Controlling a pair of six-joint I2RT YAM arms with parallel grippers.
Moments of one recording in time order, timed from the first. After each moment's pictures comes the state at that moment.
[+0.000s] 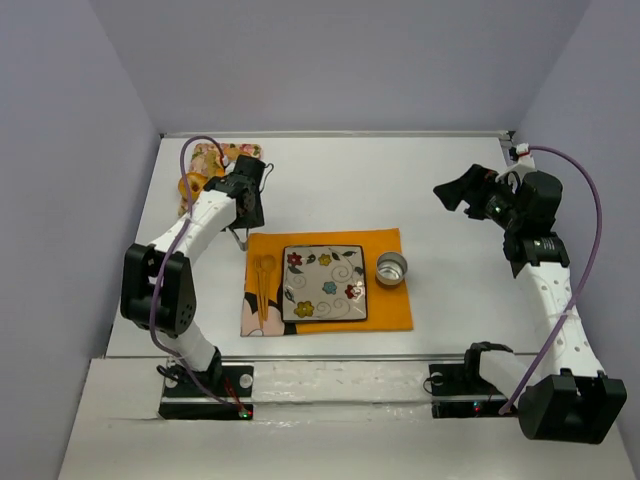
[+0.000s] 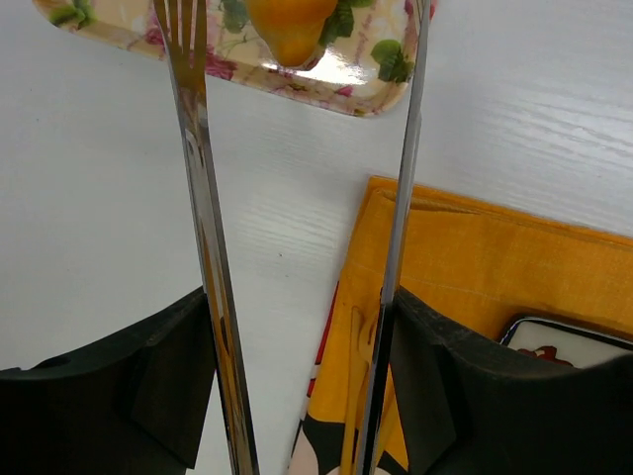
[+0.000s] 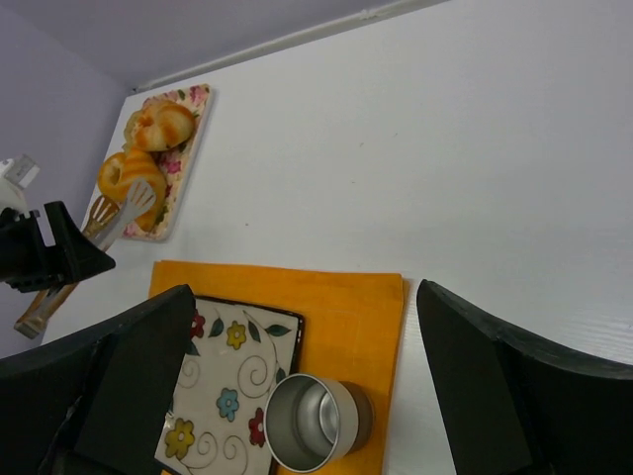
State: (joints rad) left arm -0.32 1.62 1.28 -0.77 -0.42 -0.42; right arm -0.09 1.01 0.93 -0.19 -0.50 0.44
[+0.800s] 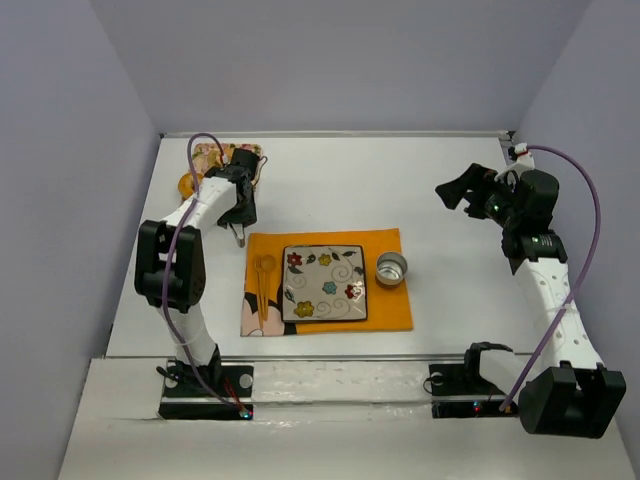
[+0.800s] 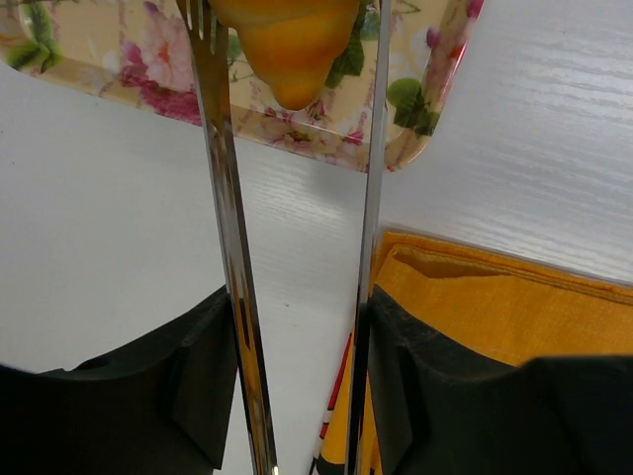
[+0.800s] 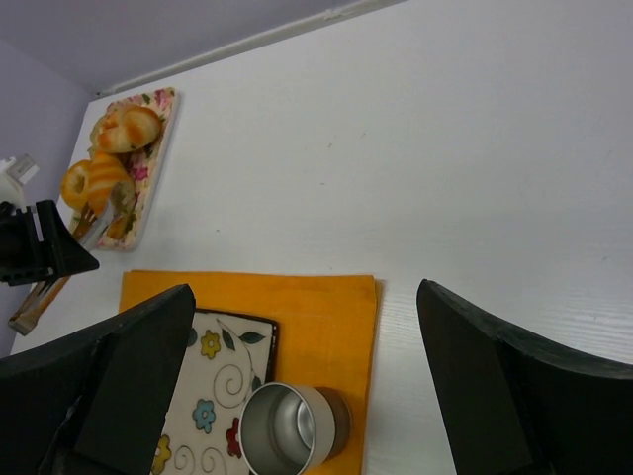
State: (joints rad) left arm -0.24 1.81 1.39 -0.77 -0.34 -0.34; right arm -0.09 1.04 0.93 -0.19 -0.44 0.41
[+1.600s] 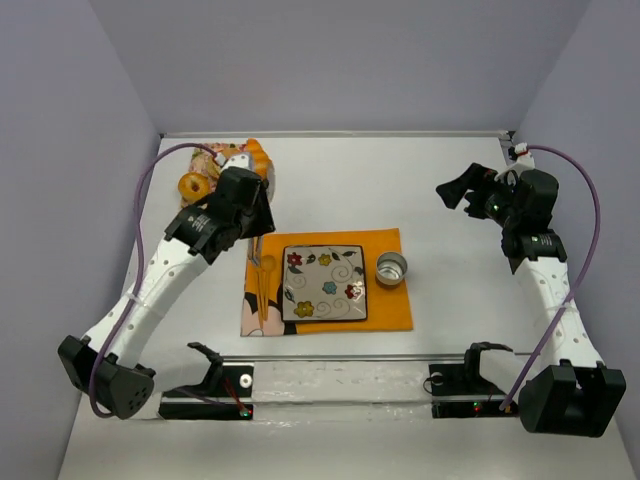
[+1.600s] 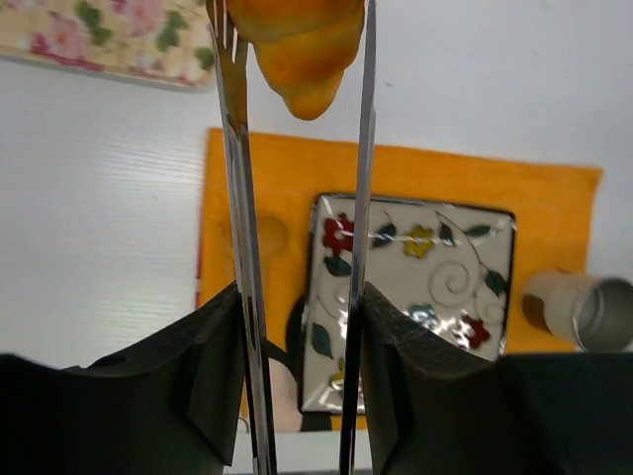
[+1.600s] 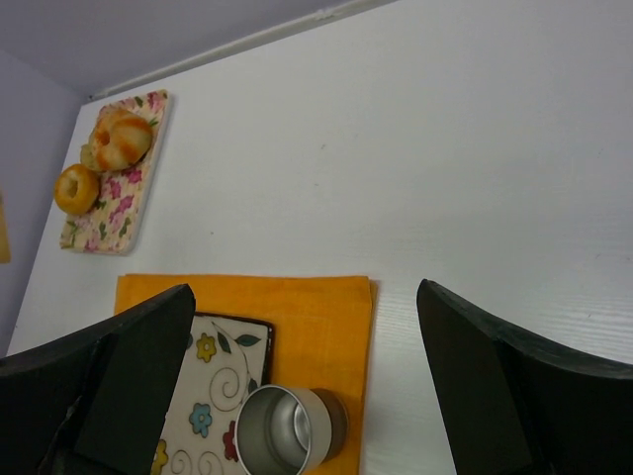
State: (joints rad) left arm -0.45 1.20 1.27 -0.85 -0.29 -0.55; right arm -0.09 1.04 0.93 -0.19 -0.42 0.41
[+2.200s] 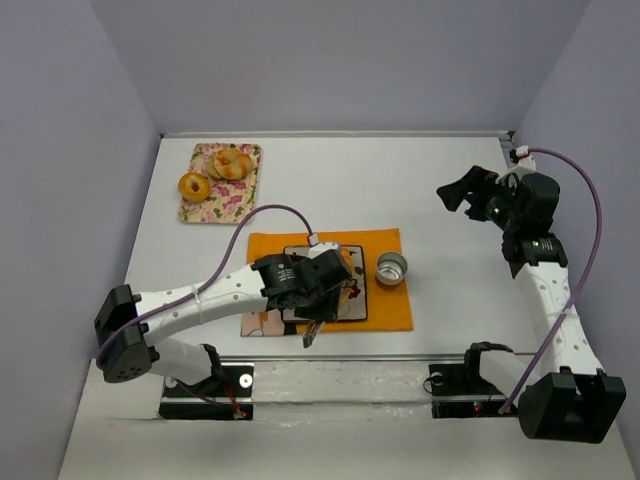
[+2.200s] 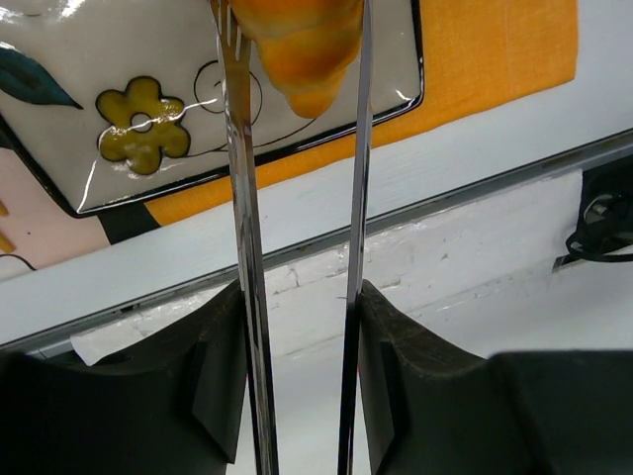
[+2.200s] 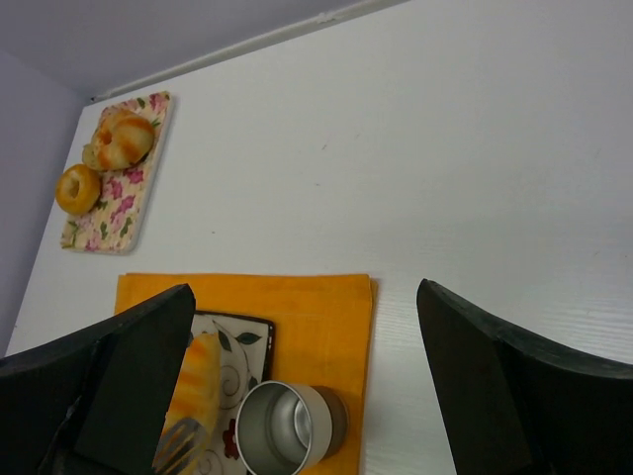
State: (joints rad) left arm -1.15 1.32 1.10 -0.90 -0.14 -0.92; right arm -0.09 1.01 0.92 -0.19 -0.42 0.41
